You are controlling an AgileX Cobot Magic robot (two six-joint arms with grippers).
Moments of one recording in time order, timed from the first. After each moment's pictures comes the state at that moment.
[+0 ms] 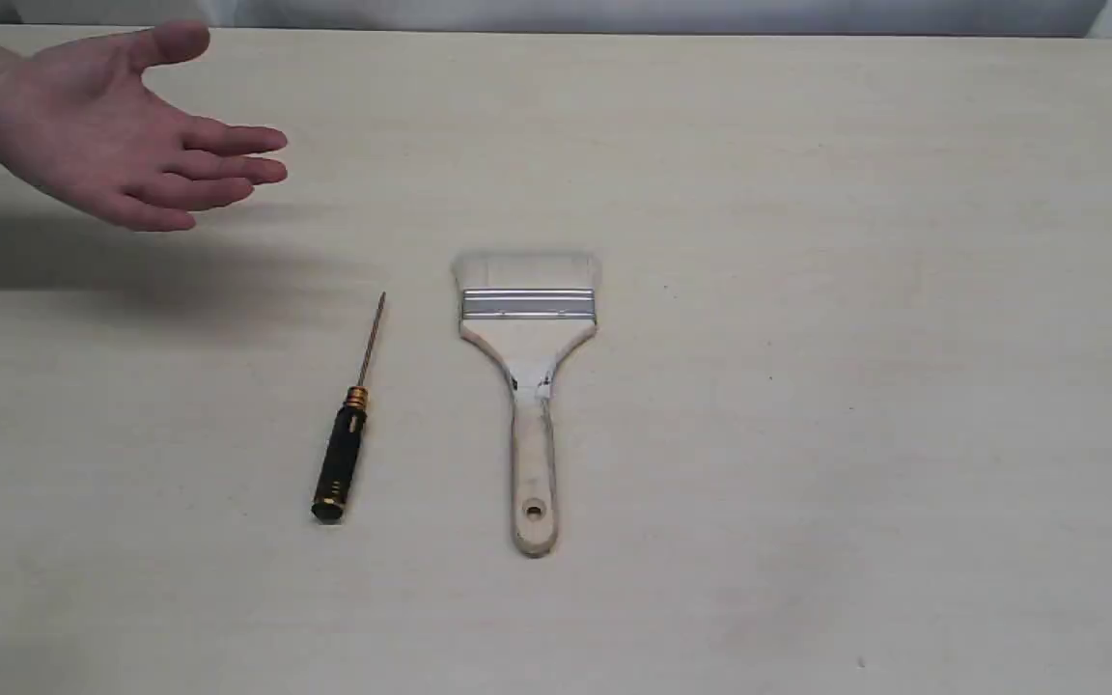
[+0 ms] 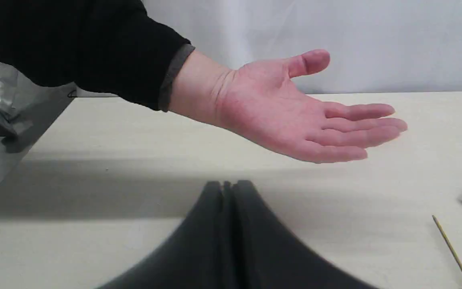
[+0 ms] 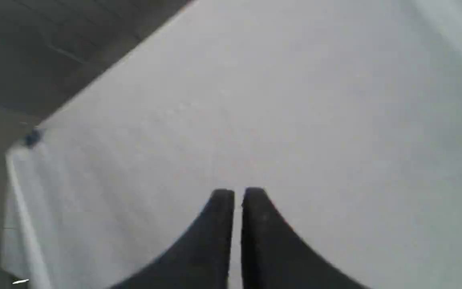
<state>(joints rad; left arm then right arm) 0.02 0.00 0.00 0.07 0.26 -0.07 -0.06 0.00 -0.04 -0.17 -0.58 0.82</state>
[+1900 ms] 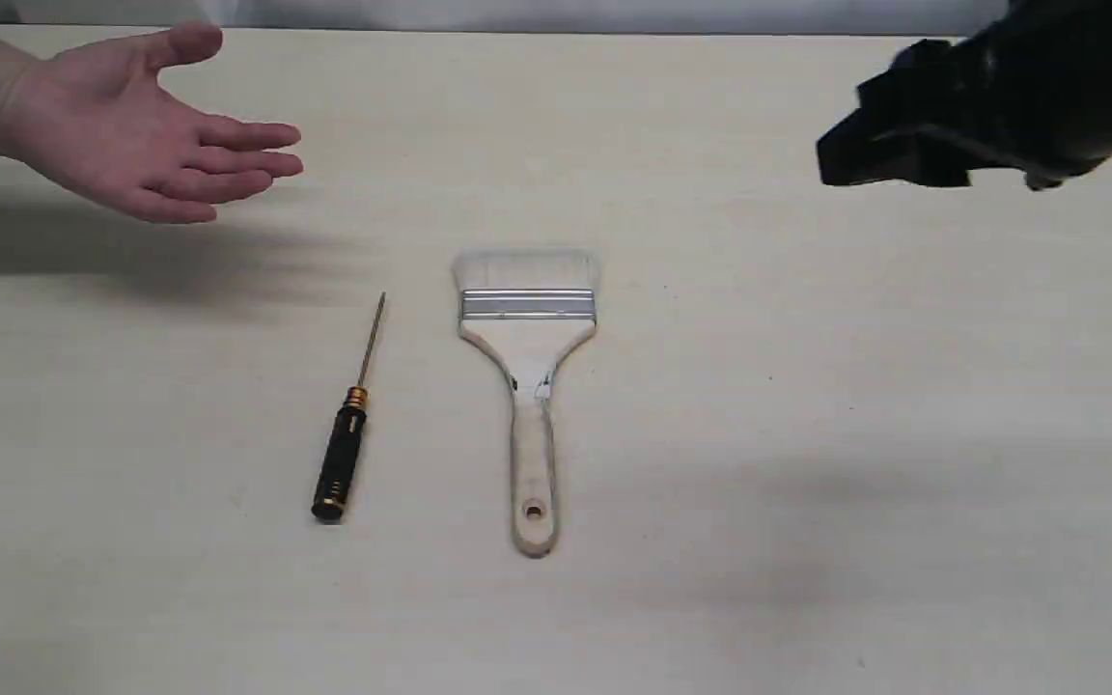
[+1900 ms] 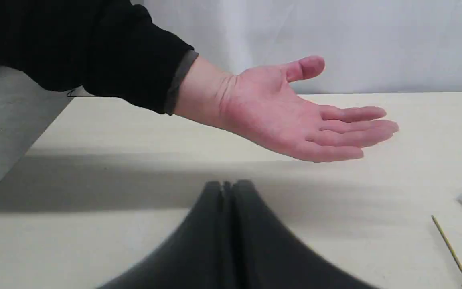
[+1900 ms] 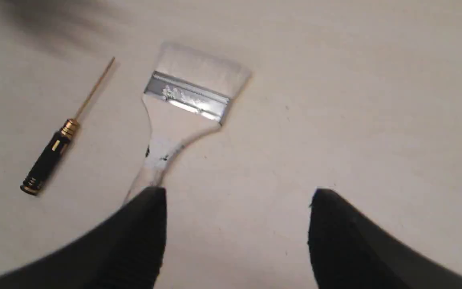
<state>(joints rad) 0.02 0.00 0.00 0.07 0.26 -0.07 0.19 1.30 -0.99 0.44 0.78 -0.33</state>
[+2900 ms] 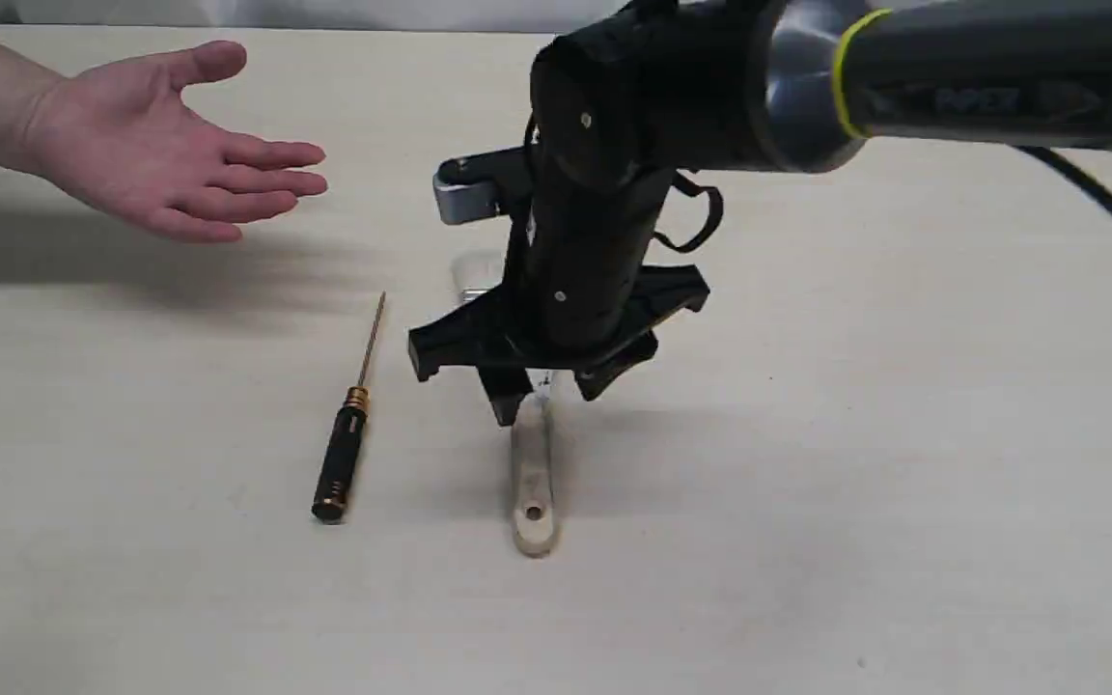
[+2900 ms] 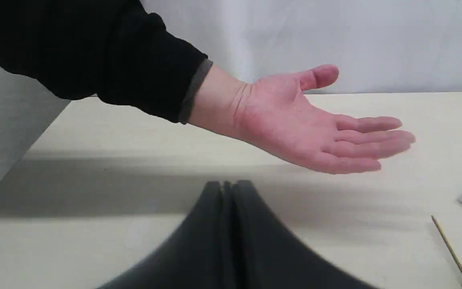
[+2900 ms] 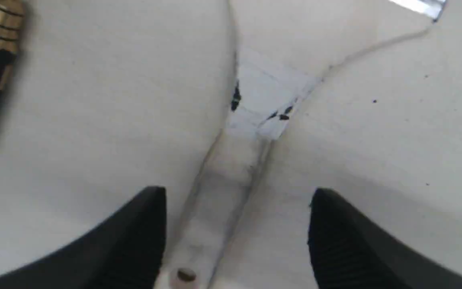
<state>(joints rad) 0.02 0.00 0.00 0.07 0.26 -0.07 0.69 2.04 -1.41 0.07 0.91 0.33</state>
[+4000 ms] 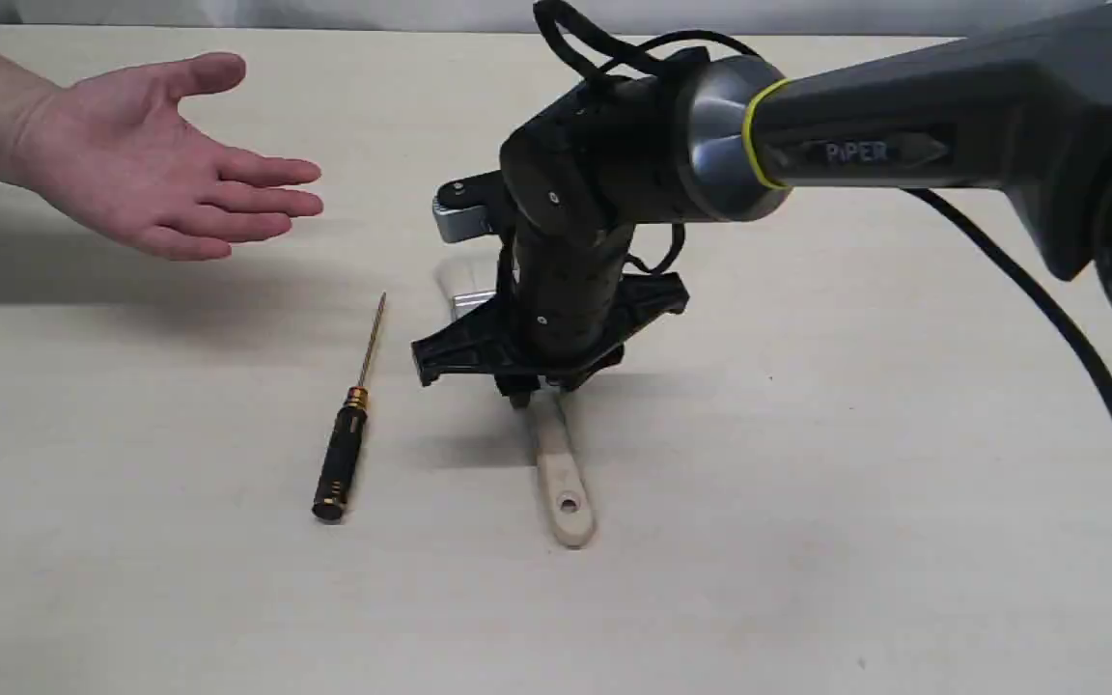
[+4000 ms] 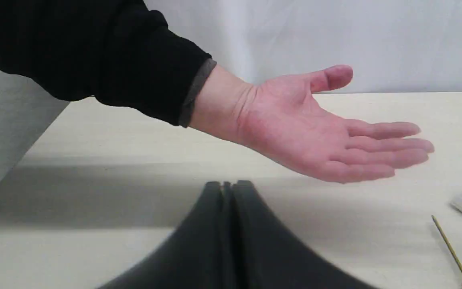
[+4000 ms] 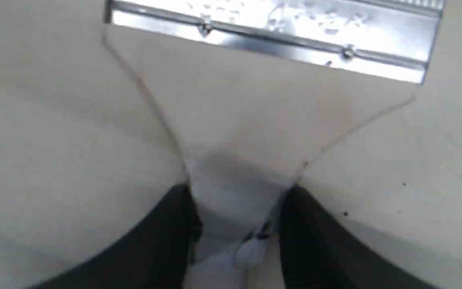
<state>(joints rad) 0.02 0.00 0.00 0.07 0.26 -0.07 0.69 2.17 -1.43 -0.12 0.78 0.46</state>
